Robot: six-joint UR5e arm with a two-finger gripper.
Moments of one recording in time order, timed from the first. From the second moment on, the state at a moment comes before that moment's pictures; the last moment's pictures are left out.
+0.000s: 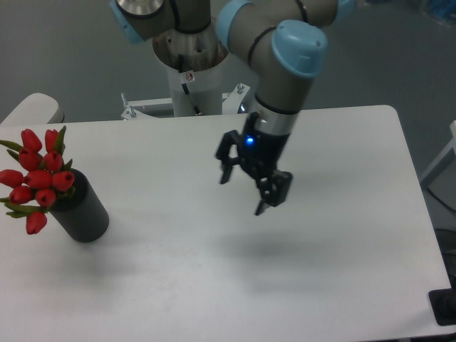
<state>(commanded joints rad) 2.53 -1.72 -1.78 -0.95 1.00 1.23</state>
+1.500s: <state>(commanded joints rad) 2.28 -1.72 -2.02 -0.82 0.59 1.14</state>
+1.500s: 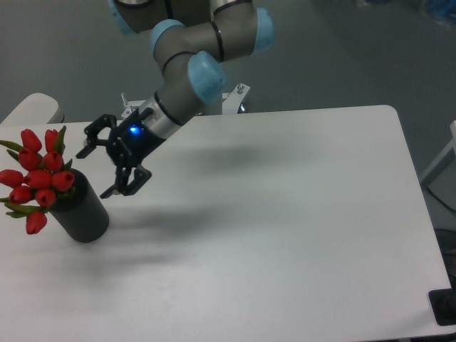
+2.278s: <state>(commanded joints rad) 2.22 -1.75 -2.01 -0.77 0.59 1.14</state>
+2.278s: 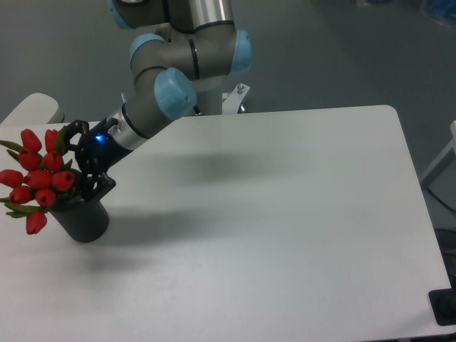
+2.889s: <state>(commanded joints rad) 2.22 -1.75 -1.99 -0.77 0.59 1.14</state>
